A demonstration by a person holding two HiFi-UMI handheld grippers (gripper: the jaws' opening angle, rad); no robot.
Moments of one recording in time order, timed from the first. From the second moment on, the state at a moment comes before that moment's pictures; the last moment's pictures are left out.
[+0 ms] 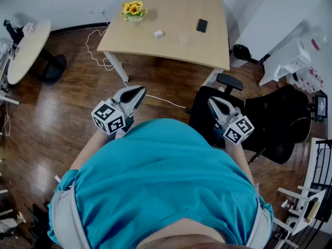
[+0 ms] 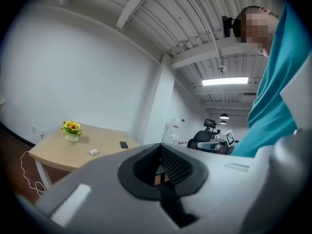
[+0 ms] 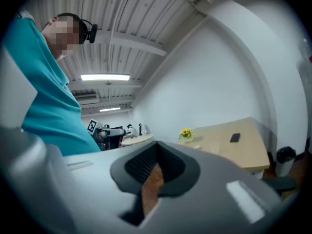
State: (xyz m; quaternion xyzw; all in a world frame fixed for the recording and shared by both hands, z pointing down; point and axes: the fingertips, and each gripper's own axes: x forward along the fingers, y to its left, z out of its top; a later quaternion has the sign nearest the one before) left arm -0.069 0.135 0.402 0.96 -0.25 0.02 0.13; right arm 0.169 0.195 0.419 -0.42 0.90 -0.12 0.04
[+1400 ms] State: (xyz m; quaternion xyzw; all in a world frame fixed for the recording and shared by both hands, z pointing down) left arm -0.080 -0.187 0.429 0.98 -0.19 0.05 0.10; right arm 0.132 -0.184 0.436 -0.43 0.89 -0.15 -0.06
